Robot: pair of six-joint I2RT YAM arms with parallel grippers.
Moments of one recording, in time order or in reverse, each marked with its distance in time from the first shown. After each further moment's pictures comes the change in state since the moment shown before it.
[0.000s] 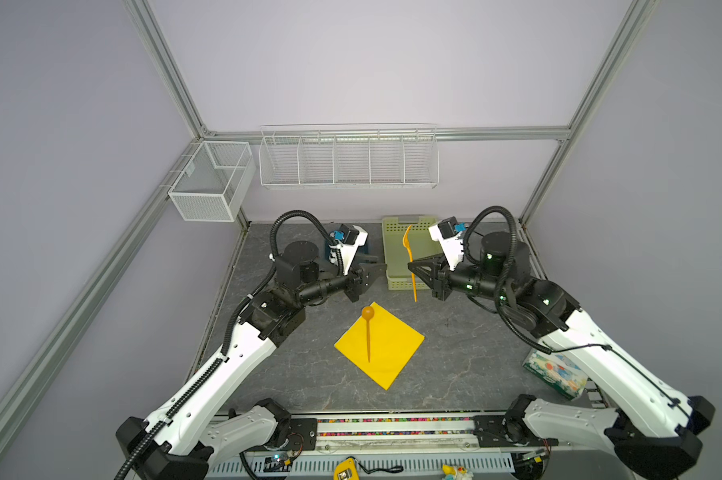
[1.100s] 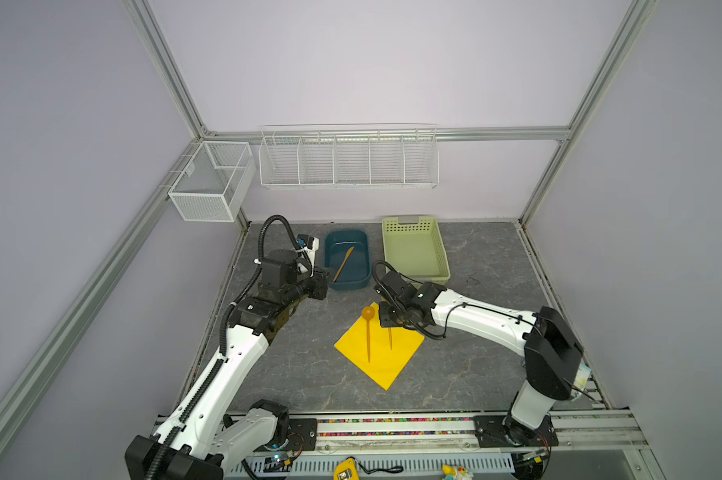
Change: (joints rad) left arm 0.269 -0.038 -0.164 -0.174 -0.261 -0.055; right arm 0.172 0.609 0.005 -0.182 0.315 0.550
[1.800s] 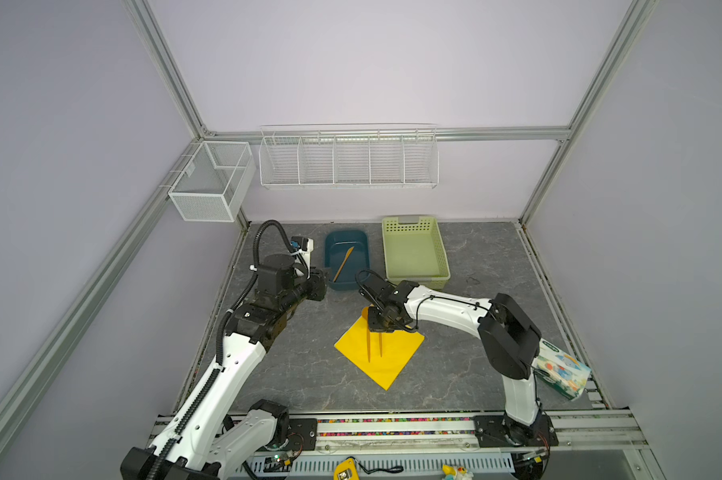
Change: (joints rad) left arm 0.000 -0.048 -0.029 0.037 -0.023 -0.029; right arm 0.000 0.221 0.136 -0.066 -0.084 0.077
